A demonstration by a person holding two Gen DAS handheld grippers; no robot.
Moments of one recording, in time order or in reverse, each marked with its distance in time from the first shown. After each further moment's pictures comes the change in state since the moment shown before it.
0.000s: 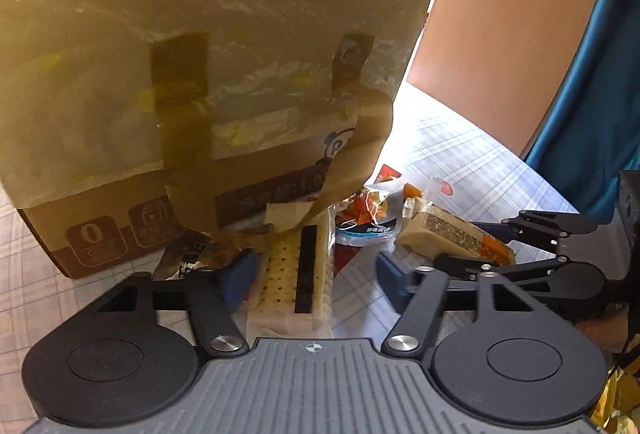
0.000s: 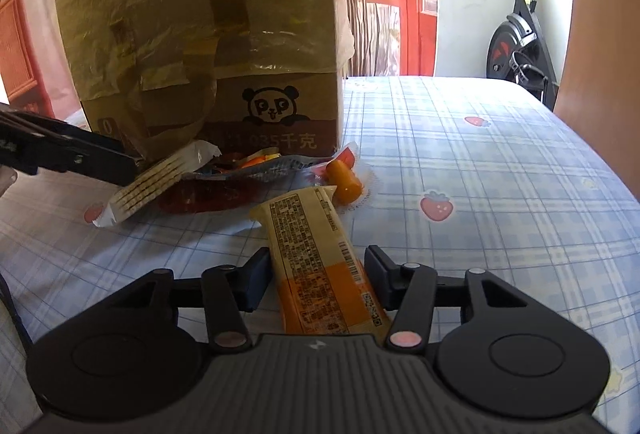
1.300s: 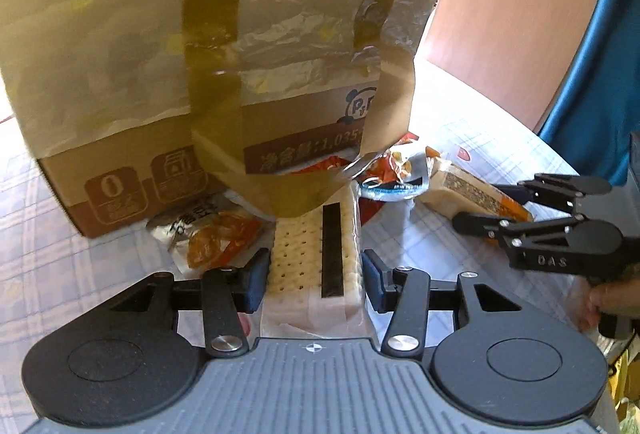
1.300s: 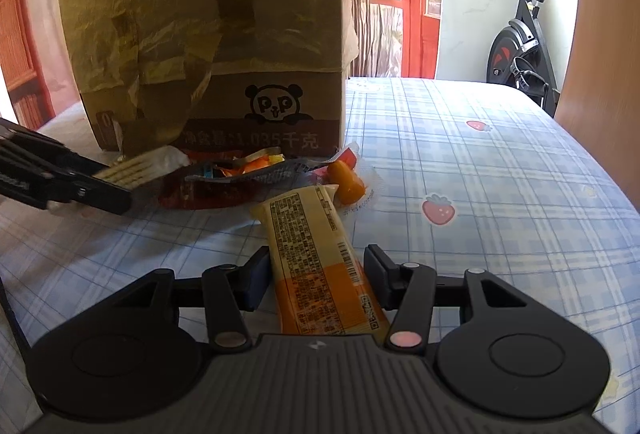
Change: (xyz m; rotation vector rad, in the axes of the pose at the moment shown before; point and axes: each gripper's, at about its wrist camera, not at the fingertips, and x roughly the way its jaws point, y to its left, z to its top) left arm 0.003 0.010 -0.024 0.005 0.058 0.028; right arm 0.003 0.004 0.001 -0.028 0.010 -0.012
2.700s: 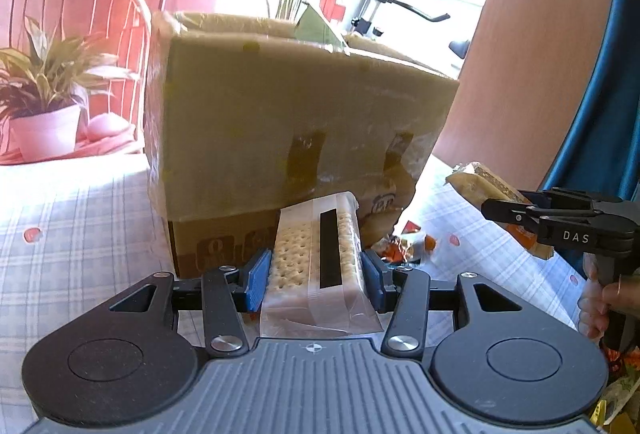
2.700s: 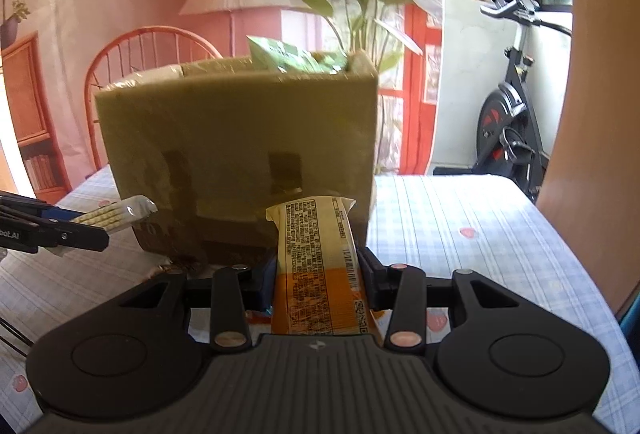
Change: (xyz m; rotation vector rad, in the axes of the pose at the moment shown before) left arm -0.111 0.029 0.009 -0.087 -0.238 0.025; right arm -0.075 0.040 0.073 0.000 -0.175 -0.021
